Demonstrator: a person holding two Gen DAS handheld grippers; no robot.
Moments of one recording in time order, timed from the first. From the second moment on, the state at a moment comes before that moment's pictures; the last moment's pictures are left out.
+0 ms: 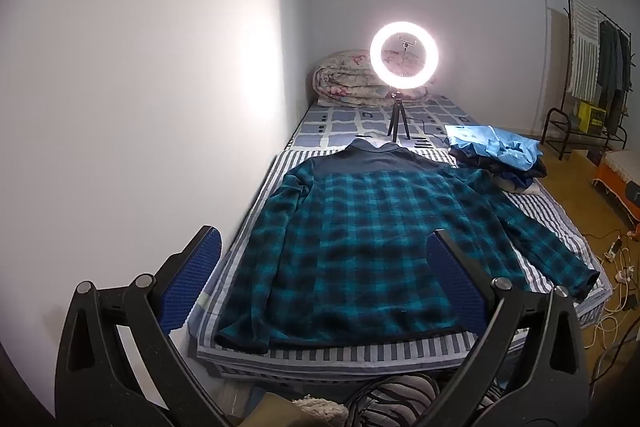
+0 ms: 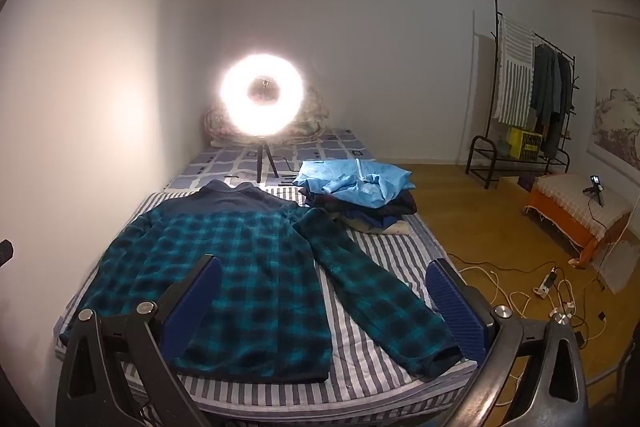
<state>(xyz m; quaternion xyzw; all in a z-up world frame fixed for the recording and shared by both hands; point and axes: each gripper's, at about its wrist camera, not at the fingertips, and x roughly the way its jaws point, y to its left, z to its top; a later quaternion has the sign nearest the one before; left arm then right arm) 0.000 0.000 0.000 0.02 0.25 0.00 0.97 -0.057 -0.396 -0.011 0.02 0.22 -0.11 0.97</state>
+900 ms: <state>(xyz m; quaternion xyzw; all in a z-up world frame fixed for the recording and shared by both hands) -0.001 0.009 -0.009 0.02 0.25 0.01 0.97 -0.055 -0.384 -0.007 0.00 0.21 -0.11 0.97</state>
